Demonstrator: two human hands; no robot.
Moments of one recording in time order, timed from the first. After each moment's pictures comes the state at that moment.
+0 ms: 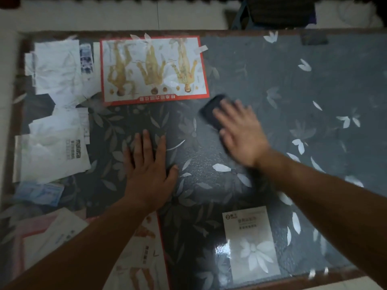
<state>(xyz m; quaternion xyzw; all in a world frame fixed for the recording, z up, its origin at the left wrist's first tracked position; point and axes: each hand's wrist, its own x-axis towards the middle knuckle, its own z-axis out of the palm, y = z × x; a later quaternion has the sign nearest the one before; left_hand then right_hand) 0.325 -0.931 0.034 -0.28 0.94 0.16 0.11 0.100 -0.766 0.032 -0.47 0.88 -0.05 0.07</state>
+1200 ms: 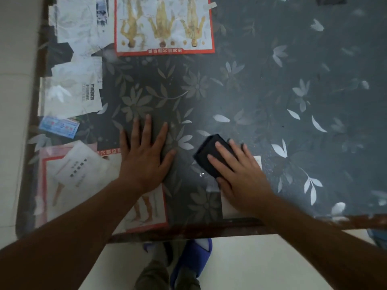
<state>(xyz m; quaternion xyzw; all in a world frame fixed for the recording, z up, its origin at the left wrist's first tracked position) 0.415 -0.883 0.031 -0.27 0.95 0.10 0.10 0.278 -0.639 0.036 -0.55 0.83 -0.03 0.13</state>
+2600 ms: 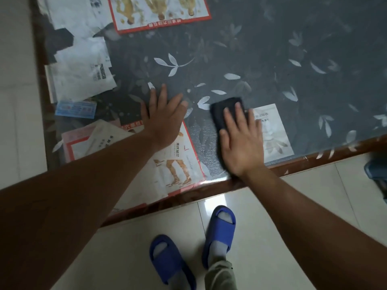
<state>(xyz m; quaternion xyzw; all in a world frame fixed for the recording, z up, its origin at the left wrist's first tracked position) 0.421 -0.906 0.036 -0.17 0.98 0.09 0.09 0.383 -0.698 0.033 -0.24 0.96 -0.09 0.08</state>
